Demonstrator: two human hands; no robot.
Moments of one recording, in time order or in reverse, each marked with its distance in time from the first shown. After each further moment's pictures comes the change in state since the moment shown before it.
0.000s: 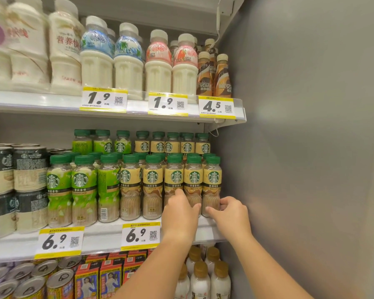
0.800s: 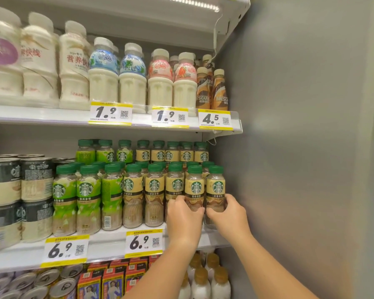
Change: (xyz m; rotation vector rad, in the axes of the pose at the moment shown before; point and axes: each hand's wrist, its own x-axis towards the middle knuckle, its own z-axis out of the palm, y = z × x) left_hand -0.011 0.013 -0.011 -0.312 0.041 -0.057; right_hand -0.013 -0.025 -0.020 0.107 -0.035 -0.075
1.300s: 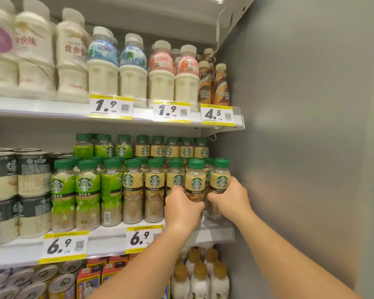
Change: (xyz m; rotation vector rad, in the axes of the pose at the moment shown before) left_hand 0.016 0.005 -0.013 -0.026 -0.101 -0.046; right_hand 0.020 -0.029 -0.011 -0.030 0.003 0.014
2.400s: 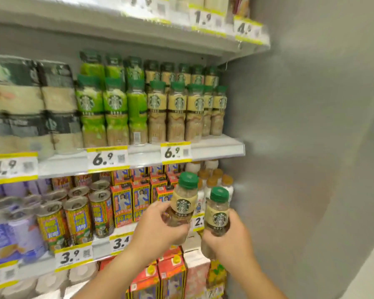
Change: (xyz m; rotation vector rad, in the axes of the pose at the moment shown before) left_hand -0.135 -0.203 -0.135 -0.114 -0.483 0.134; right_hand -0.298 0.059 0.089 0.004 0.006 0.257
